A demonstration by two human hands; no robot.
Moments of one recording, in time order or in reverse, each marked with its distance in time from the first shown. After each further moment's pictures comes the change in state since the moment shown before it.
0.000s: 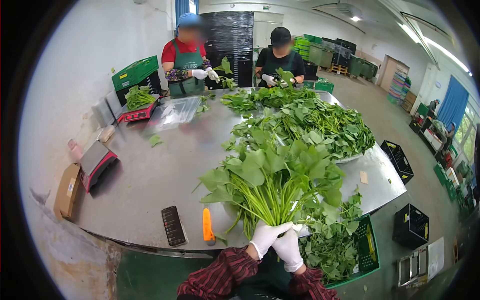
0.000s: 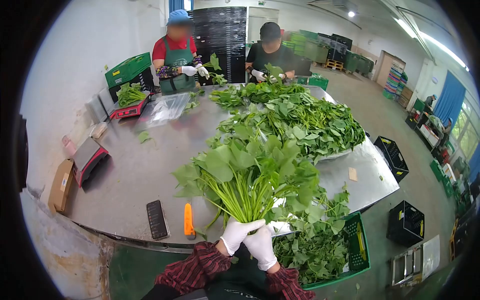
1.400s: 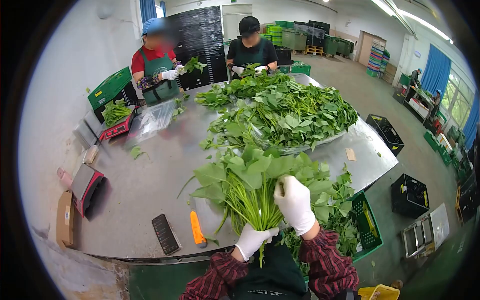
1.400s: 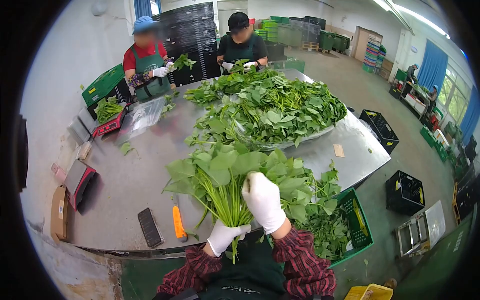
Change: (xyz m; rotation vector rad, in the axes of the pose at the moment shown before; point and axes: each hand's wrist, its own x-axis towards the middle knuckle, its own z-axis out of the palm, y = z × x) left_hand -0.017 0.009 -0.001 0.159 -0.183 -0.133; right_hand 0.071 -0.048 -0.049 -0.618 0.394 -0.720
